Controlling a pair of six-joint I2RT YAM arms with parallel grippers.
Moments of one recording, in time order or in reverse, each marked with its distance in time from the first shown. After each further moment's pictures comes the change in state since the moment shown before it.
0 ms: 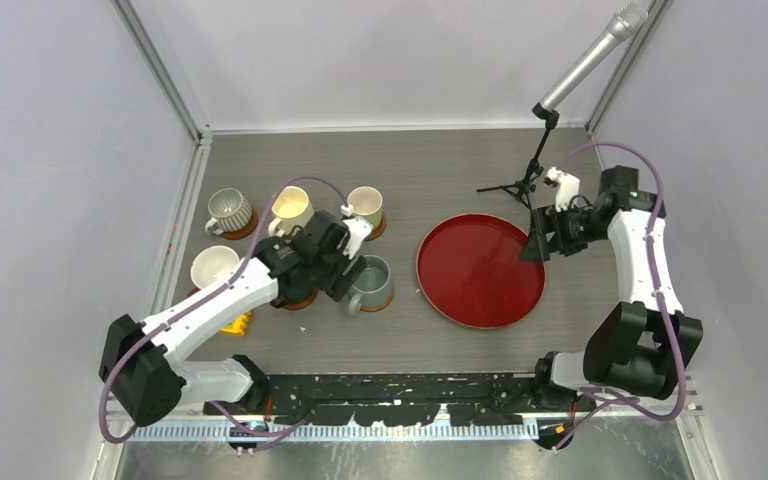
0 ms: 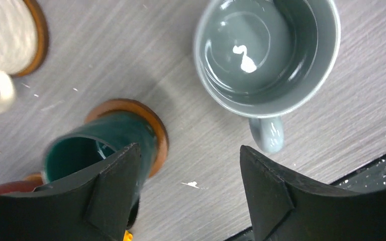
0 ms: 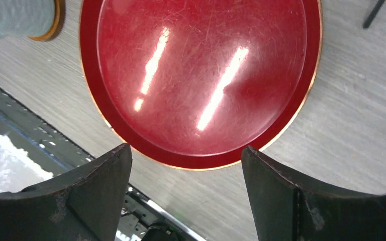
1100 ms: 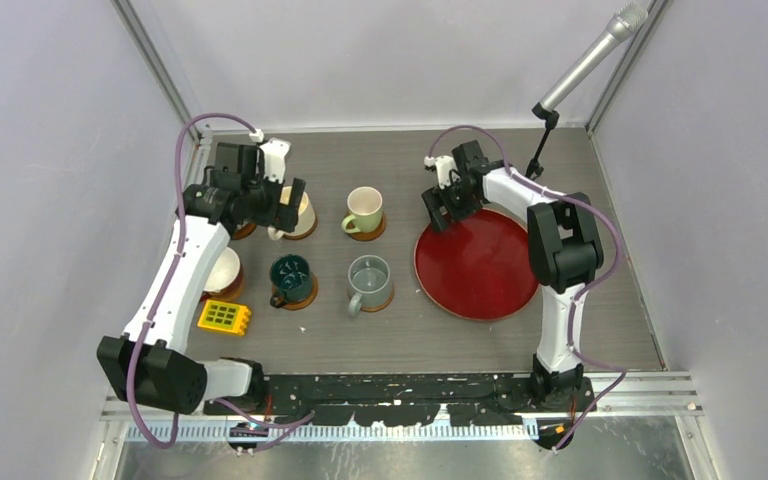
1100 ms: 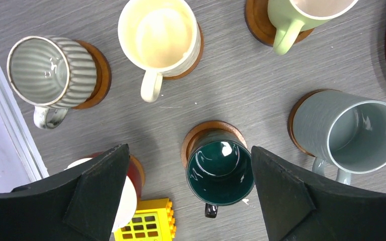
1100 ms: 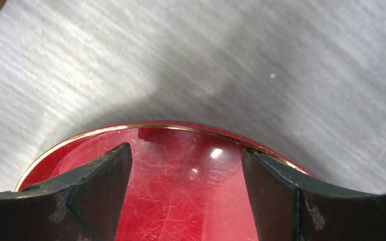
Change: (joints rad) left arm 0.544 0.061 0.393 -0.141 0.170 0.103; right arm 0.629 0.688 0.306 0.554 0.405 0.336
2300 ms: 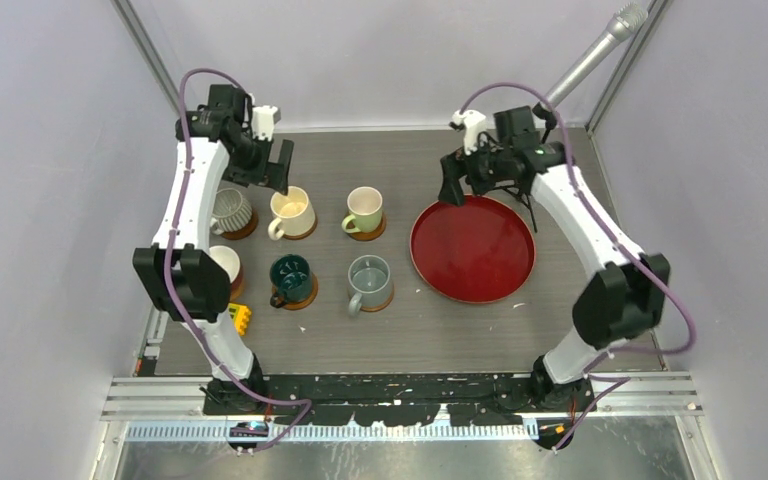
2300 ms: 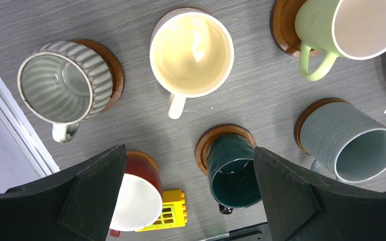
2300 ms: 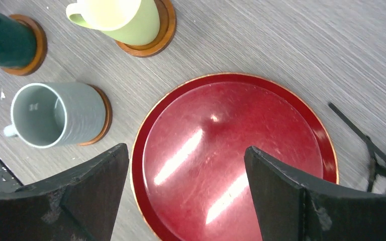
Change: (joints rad) left arm 0.160 0.498 0.597 -0.359 0.103 0.050; right arm -0.027 -0.367 0.074 -0.145 -0.182 0.011
